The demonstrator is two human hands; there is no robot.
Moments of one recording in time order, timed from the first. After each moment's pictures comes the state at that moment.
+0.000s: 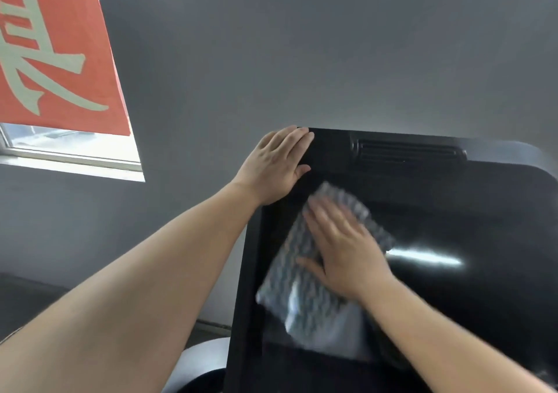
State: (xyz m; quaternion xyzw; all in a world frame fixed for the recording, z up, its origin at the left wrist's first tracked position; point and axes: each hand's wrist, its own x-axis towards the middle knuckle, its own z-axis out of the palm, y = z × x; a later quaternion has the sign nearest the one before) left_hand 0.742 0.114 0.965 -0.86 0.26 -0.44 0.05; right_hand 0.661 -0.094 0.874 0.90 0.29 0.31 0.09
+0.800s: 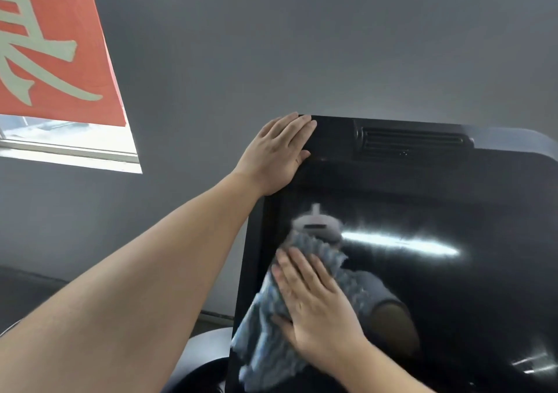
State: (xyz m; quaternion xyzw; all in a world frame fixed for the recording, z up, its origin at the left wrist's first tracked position) left_hand 0.745 0.115 0.962 -0.85 0.27 -0.45 0.02; right_hand 0.600 -0.055 0.795 0.89 0.33 0.31 0.07
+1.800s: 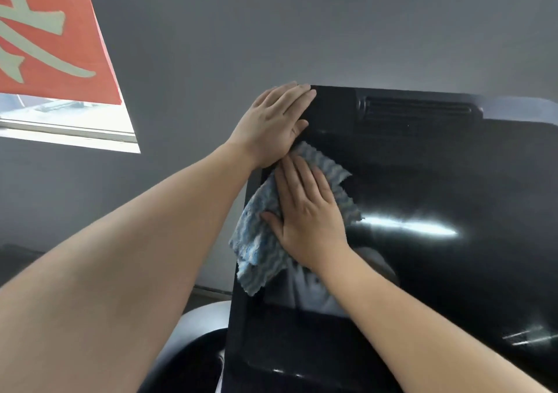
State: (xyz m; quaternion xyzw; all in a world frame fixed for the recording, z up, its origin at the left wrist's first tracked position) left_hand 0.742 0.118 0.967 -0.86 0.27 -0.43 0.00; right_hand 0.657 -0.026 0.862 0.91 0.25 0.34 0.00
